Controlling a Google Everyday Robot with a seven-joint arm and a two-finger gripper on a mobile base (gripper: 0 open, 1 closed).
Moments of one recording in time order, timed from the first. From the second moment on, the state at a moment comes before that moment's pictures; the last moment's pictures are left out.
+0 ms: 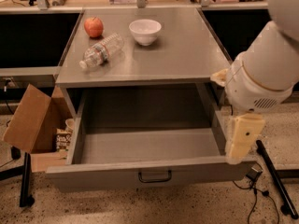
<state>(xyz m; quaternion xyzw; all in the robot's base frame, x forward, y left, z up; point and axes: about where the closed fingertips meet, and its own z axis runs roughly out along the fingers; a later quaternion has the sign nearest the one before) 0.412 -0.167 0.906 -0.68 0.72 -0.03 0.14</state>
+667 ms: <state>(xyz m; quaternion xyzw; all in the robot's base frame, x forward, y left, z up) 0.378 -0.147 0.803 -0.72 0.69 -0.02 0.08</state>
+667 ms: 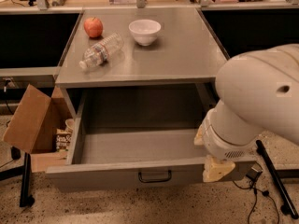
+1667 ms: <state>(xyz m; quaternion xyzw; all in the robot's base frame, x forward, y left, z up) 0.357 -0.164 0.690 -0.69 0.72 0.01 0.06</state>
